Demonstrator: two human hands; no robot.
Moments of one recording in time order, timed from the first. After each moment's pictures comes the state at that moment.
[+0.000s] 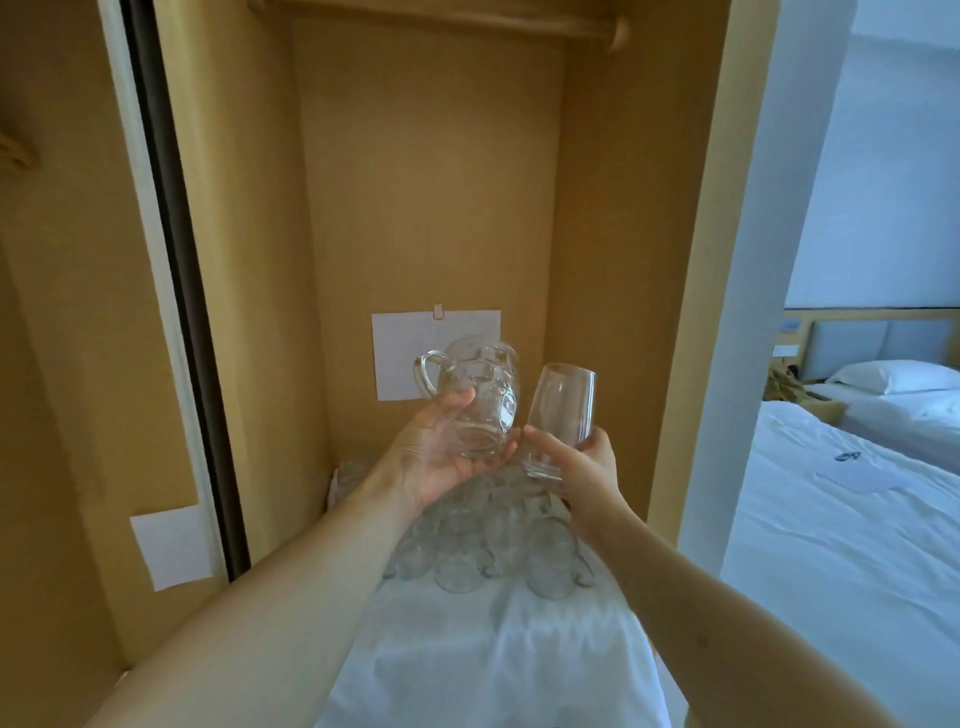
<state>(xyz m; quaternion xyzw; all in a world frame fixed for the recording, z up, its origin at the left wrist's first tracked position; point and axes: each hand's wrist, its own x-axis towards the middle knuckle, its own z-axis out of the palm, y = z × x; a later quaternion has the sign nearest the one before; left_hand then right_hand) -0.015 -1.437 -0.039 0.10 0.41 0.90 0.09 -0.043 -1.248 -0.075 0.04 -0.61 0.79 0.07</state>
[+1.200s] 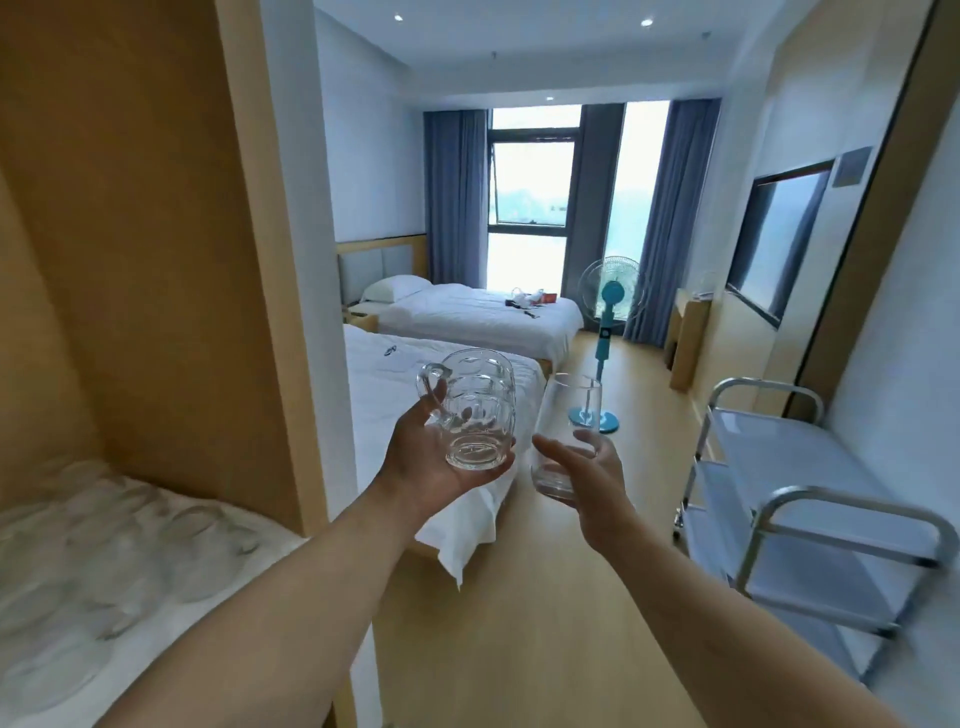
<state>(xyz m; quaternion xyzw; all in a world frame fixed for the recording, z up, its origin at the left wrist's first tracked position) 0.065 -1.169 -0.107 0.22 0.26 0.71 0.61 0.230 -1.046 -0.136 -0.32 -0.53 0.66 0.42</state>
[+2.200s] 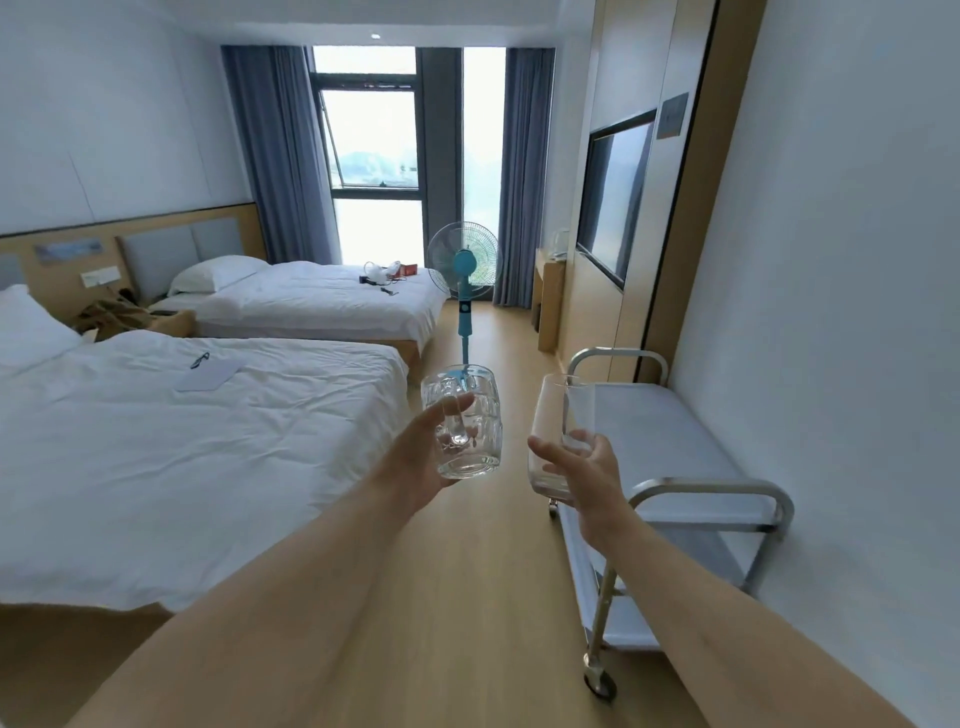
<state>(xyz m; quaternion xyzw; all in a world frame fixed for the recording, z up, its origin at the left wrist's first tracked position) 0.158 -0.767 -0.120 0.28 0.46 0.61 0.58 0.351 -0.702 -0.165 -0.43 -0.48 0.60 0.48</state>
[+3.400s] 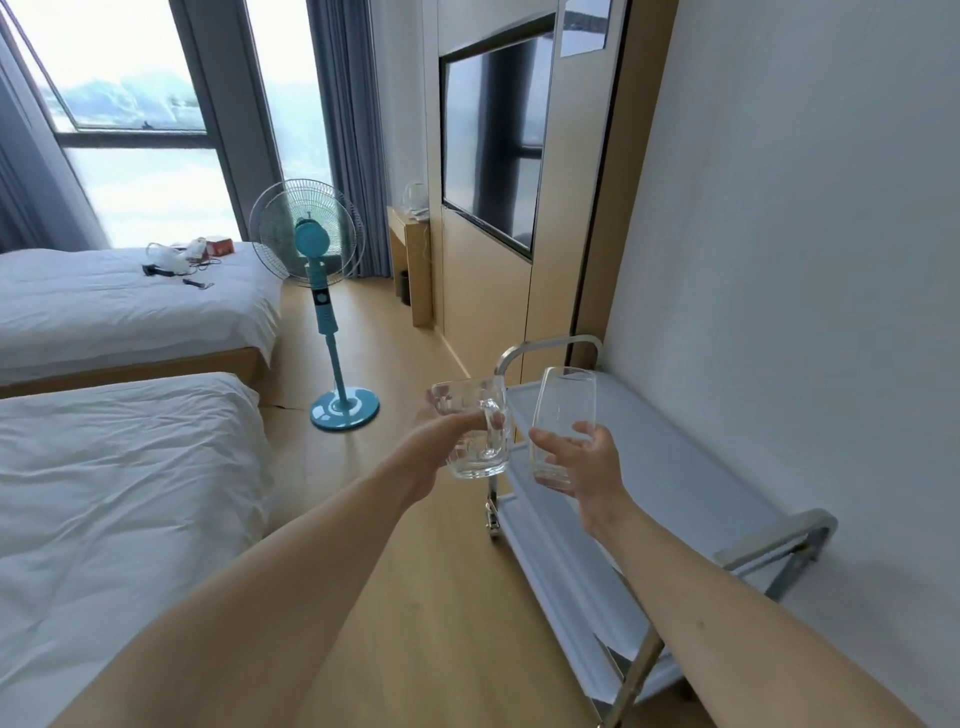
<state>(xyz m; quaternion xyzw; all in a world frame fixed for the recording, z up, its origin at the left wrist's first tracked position) 0.019 -0.307 -0.181 0.48 0.47 0.48 0.57 0.217 -0.325 -0.222 -0.54 -0.36 0.50 0.58</state>
